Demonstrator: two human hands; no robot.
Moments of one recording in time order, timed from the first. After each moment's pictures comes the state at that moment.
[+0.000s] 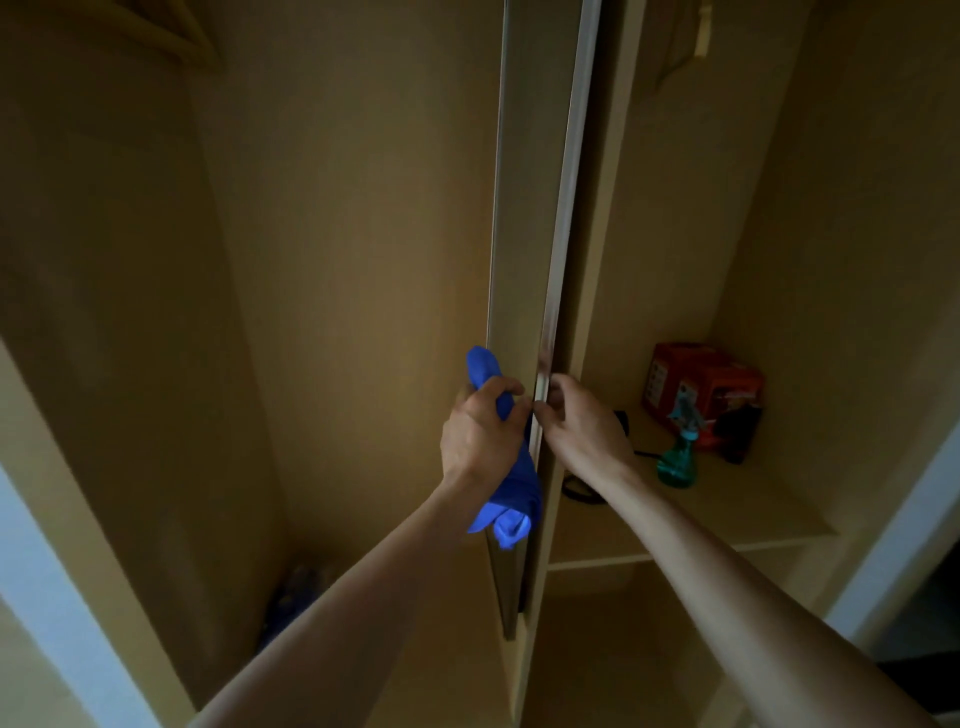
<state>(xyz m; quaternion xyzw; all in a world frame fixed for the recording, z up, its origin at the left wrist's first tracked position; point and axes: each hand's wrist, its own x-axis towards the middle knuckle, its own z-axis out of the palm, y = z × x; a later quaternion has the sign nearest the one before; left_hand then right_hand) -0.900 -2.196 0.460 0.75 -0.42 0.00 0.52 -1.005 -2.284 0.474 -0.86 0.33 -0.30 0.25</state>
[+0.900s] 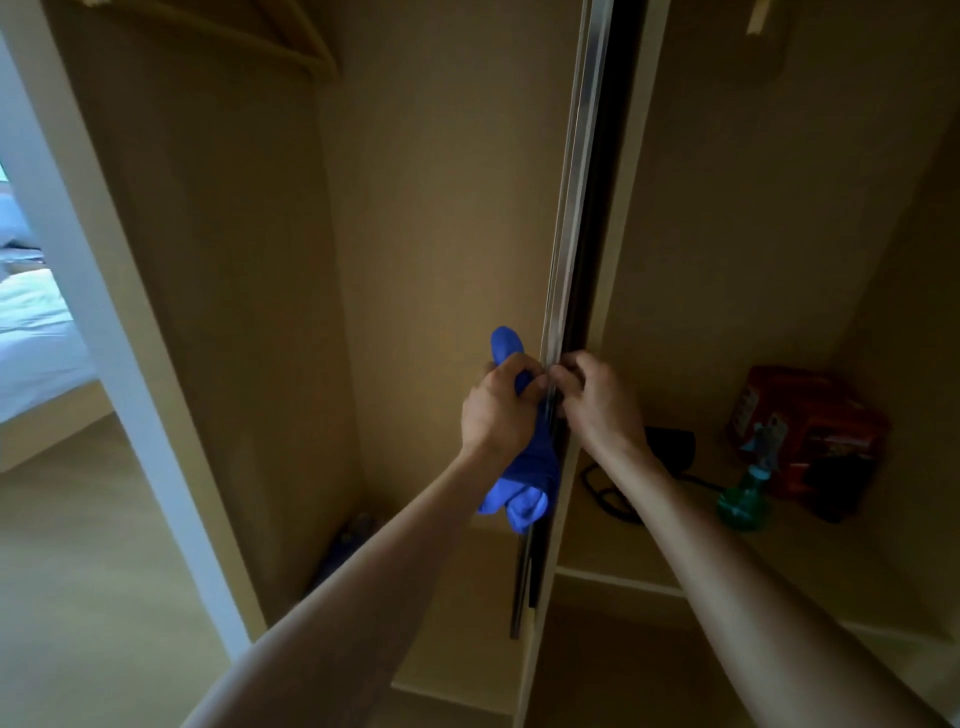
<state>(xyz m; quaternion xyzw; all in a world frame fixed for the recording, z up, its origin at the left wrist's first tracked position) -0.940 -2.222 0.486 0.80 -0.33 0.05 0.50 -1.009 -2.327 0.498 -0.87 0.23 -0.30 0.32</state>
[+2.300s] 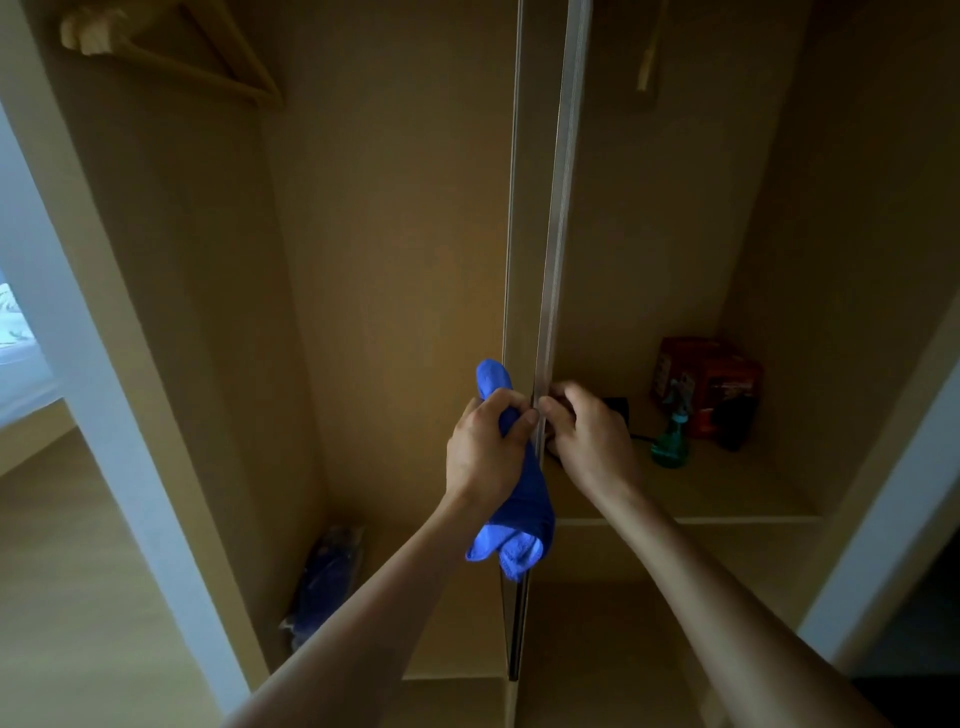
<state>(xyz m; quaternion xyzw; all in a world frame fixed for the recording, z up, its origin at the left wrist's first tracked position) -1.021 -2.116 0.475 0.74 -0.40 0.00 0.53 -1.111 -2.215 0.485 -0.85 0.27 -0.36 0.28</state>
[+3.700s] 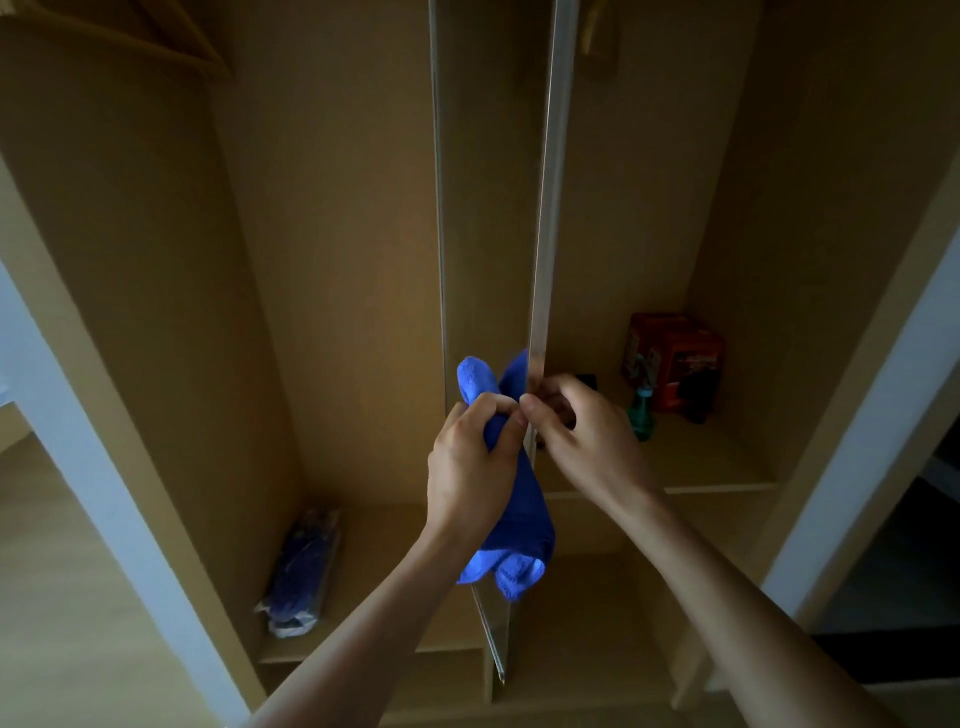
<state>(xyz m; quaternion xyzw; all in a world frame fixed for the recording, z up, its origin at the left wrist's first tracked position) -1.089 -2.111 0.464 0.72 -0.40 0.03 0.56 -1.182 -2.219 0.485 -0.85 0.21 -0.35 0.32</state>
